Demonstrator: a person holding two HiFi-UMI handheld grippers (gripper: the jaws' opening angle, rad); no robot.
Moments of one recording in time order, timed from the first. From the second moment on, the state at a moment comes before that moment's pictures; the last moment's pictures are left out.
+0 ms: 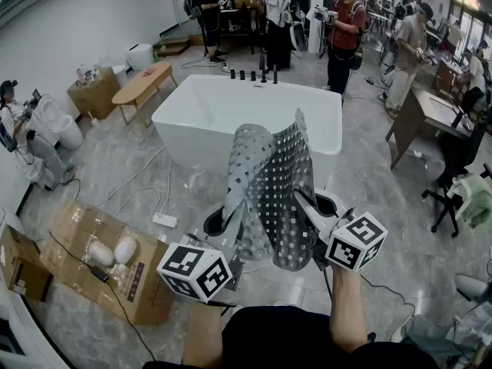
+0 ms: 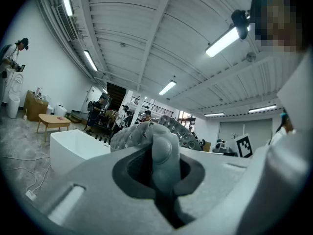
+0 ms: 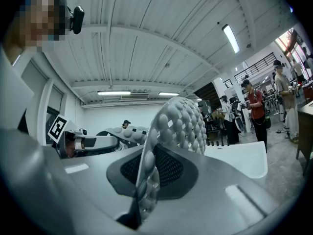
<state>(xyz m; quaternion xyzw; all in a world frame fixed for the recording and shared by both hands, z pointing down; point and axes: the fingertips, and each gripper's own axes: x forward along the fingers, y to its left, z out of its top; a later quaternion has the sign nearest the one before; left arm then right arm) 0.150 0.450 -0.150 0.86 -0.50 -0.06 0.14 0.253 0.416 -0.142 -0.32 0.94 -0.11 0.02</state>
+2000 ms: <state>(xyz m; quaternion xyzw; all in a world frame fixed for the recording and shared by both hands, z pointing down) 0.200 0.431 -0.127 0.84 -0.53 -0.03 0.15 0.318 0.394 -0.116 -0.32 0.94 -0.12 0.03</state>
